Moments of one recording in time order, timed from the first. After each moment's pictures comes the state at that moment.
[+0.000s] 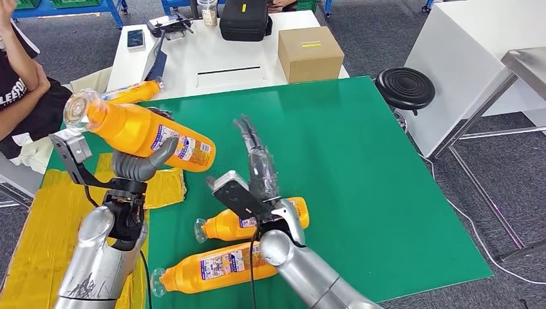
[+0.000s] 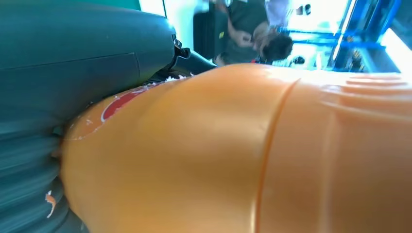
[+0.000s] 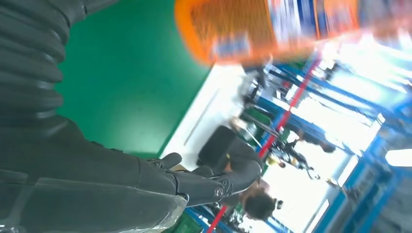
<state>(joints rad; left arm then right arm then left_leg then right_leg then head) -0.45 -0.13 -0.26 -1.37 0.34 -0.01 -0.29 -0.36 0.16 0.58 -1.26 0.57 -0.43 -0.35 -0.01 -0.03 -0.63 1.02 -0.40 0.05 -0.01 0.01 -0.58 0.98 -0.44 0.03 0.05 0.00</state>
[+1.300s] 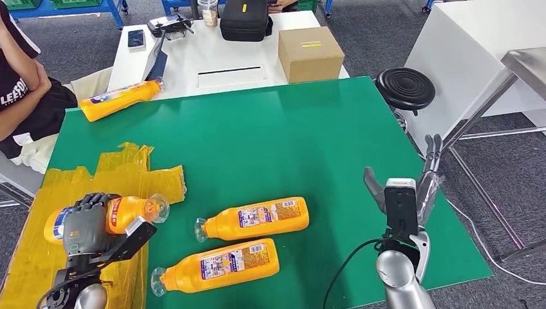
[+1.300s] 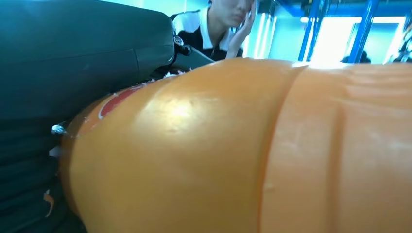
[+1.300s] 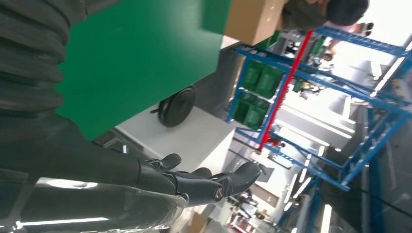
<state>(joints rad) -0.10 0.07 -0.10 -1.37 -1.11 0.49 -0.12 0.04 -0.07 0.01 -1.75 0.59 -0.53 -0.28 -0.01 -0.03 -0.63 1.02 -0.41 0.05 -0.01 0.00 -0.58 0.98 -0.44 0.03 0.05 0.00</state>
